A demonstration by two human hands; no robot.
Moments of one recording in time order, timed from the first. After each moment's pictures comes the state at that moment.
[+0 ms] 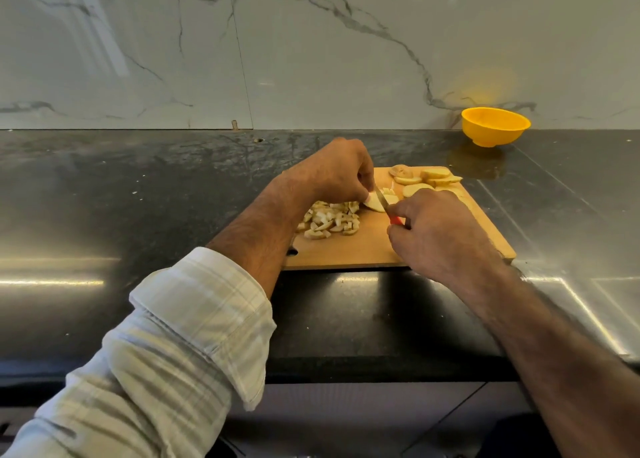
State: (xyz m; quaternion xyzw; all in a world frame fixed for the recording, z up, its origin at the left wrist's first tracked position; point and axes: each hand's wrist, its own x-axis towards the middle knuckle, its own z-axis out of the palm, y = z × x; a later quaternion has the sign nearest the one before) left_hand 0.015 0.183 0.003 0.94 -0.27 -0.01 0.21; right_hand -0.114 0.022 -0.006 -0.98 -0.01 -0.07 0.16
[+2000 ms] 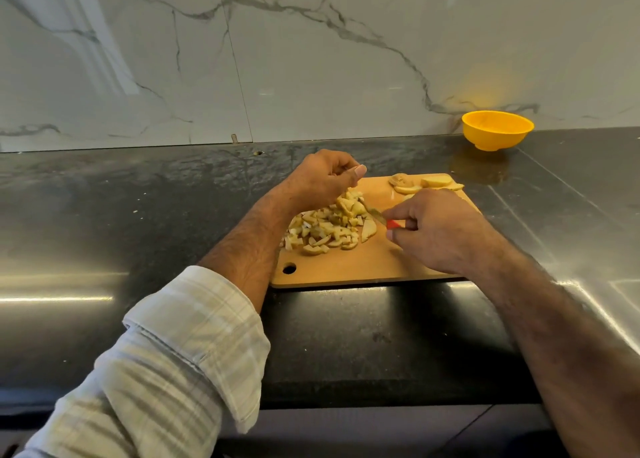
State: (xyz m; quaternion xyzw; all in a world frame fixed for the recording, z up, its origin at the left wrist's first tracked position) left_hand 0.033 0.203 -0.014 0.90 -0.21 0.01 0.37; right_hand -0.079 -0.004 -0.008 -0.98 -0.08 -0.05 0.17
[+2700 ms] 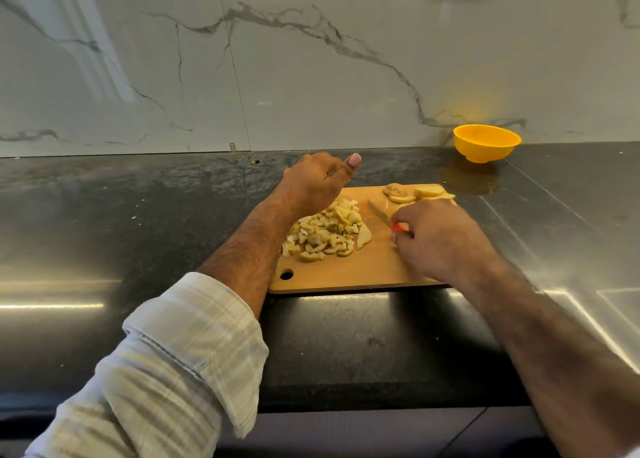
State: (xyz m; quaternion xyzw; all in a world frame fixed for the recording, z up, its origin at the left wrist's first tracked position) left_hand 0.028 0.201 -0.007 0.93 -0.18 0.10 0.31; right_hand -0.079 -0.010 -0.016 -0.99 -0.08 -0.12 0.10
